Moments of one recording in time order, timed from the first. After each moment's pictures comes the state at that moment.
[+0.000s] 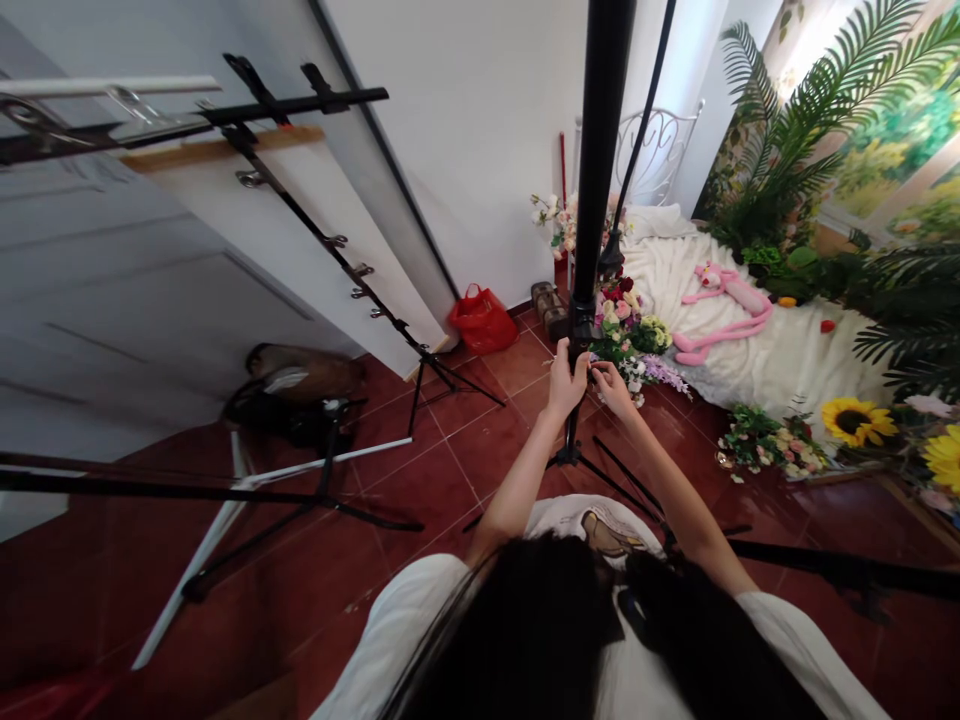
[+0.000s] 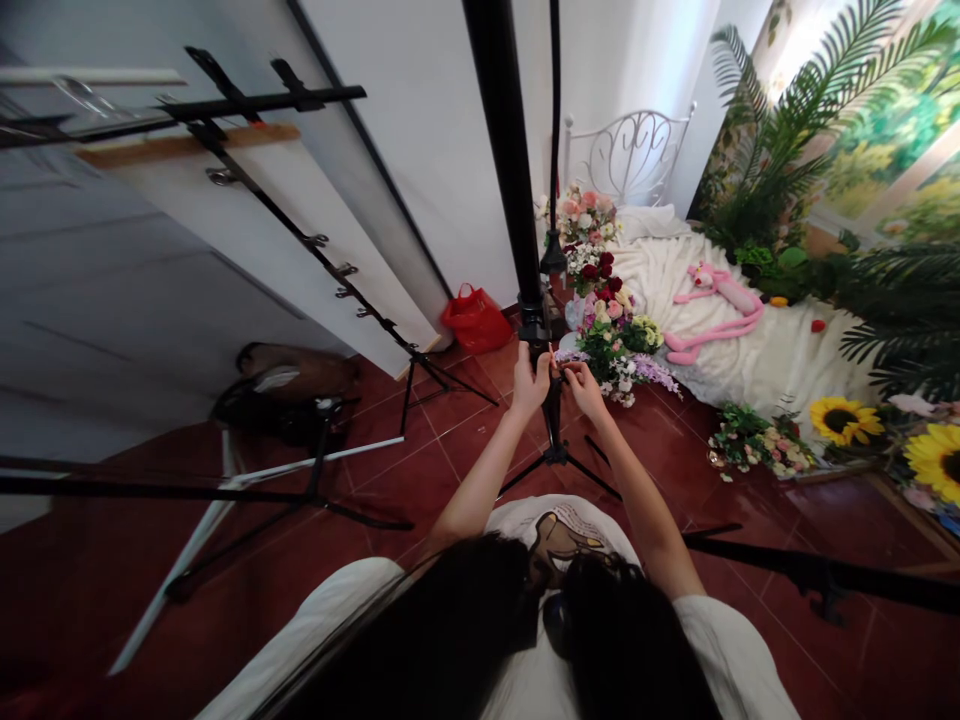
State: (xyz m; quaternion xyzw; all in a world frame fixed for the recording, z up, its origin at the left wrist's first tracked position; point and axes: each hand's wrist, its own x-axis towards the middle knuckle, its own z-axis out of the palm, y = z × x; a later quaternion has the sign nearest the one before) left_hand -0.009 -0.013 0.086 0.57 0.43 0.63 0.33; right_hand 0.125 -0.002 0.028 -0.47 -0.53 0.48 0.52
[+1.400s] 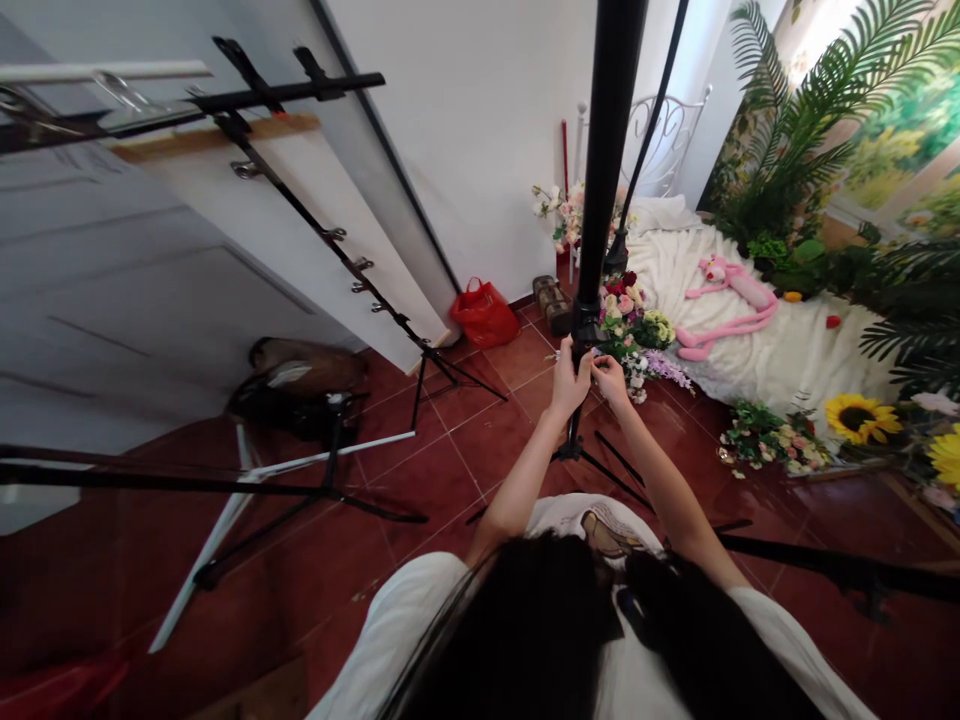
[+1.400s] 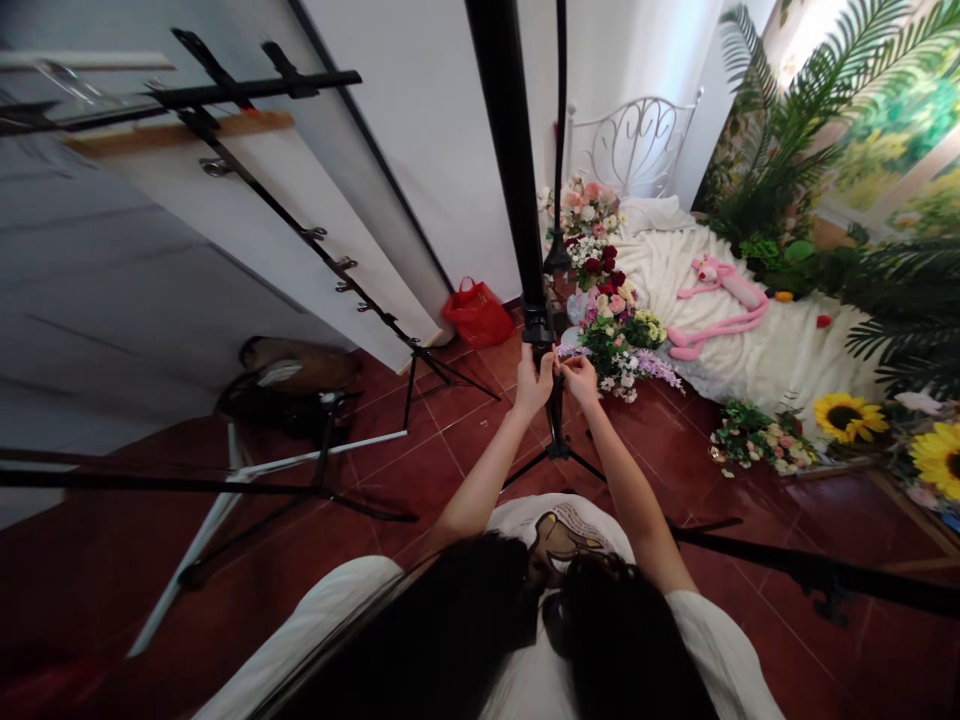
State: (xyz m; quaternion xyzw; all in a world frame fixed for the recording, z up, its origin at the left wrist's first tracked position) left_hand -0.008 -0.014 0.082 0.60 0.45 0.61 0.27; right_hand 0.102 0.017 0.032 -0.59 -0.46 0.43 0.50
